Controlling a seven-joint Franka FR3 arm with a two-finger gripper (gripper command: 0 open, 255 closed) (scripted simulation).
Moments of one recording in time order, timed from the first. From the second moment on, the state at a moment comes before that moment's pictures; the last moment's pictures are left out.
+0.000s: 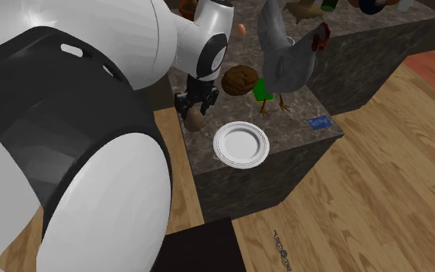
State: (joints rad) arm -0.11 0.34 -0.36 -1.87 0.37 2.03 -0.92
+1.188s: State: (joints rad) arm -0.30 0.35 -0.46 -1.74 0.34 1.85 -1.14
